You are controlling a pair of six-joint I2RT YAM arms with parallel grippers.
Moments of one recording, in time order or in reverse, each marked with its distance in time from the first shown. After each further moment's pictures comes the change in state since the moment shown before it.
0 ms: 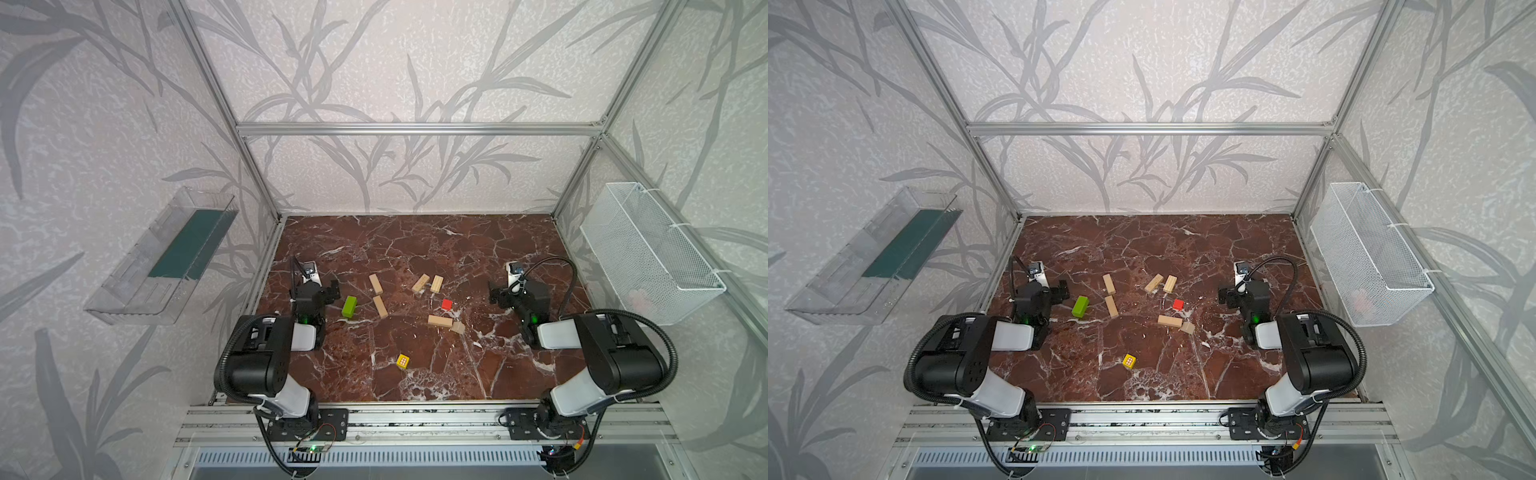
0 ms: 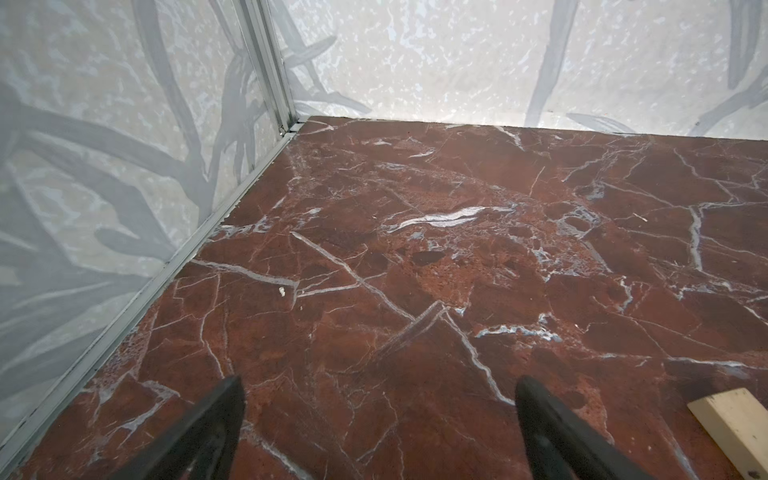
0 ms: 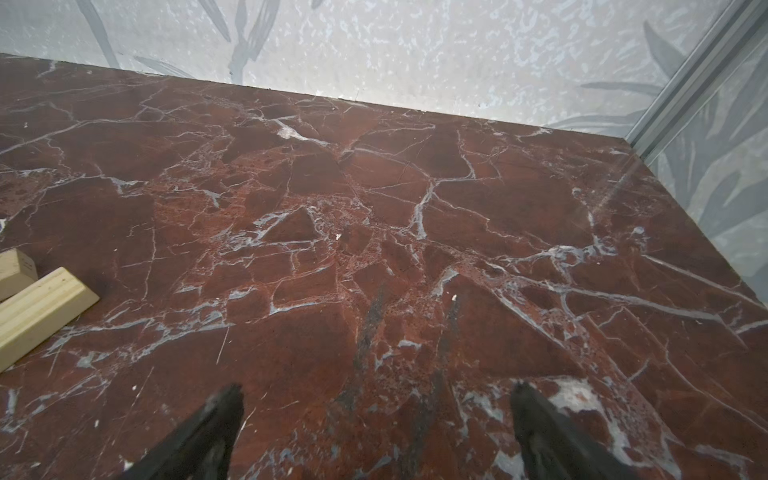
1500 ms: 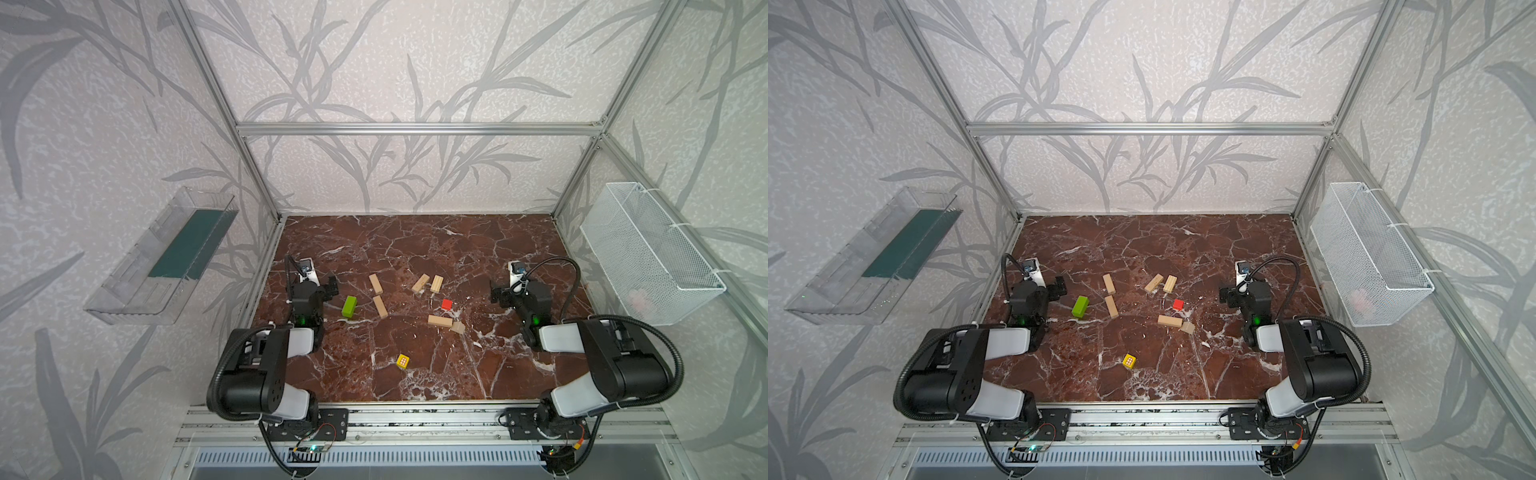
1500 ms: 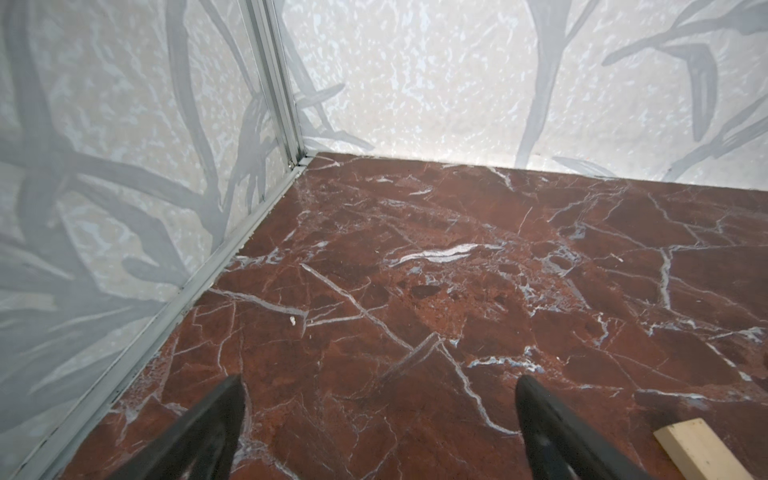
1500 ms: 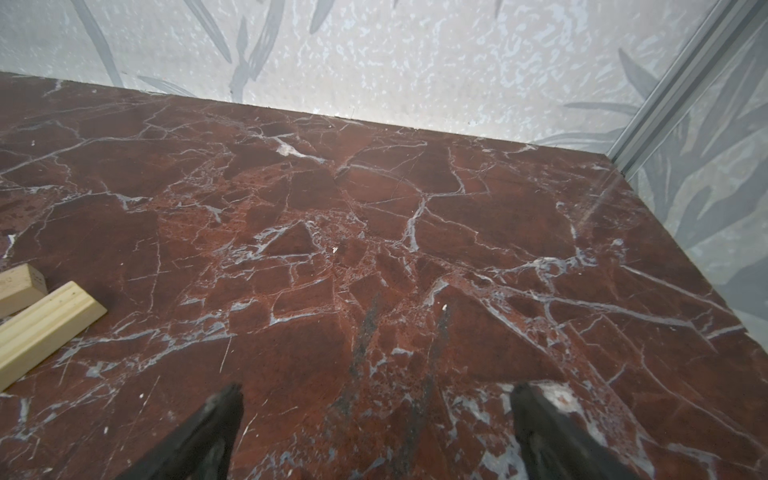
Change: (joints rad) left arm 0.005 -0.147 -0.009 -0.042 -0.012 -0.004; right arm 0.008 -0.079 -0.018 -0.008 0.019 0.001
